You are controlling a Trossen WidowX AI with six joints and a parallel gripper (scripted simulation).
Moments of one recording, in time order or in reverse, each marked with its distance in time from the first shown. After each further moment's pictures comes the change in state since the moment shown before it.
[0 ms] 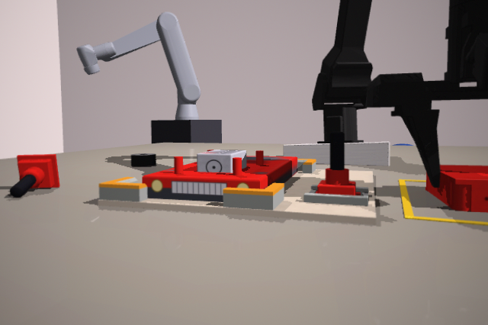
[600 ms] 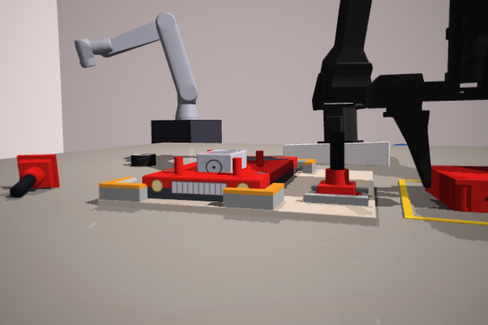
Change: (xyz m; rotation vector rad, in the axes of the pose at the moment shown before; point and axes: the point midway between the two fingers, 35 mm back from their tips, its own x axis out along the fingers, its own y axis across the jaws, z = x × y) arm 0.001 0.000 0.001 0.000 -0.004 0.002
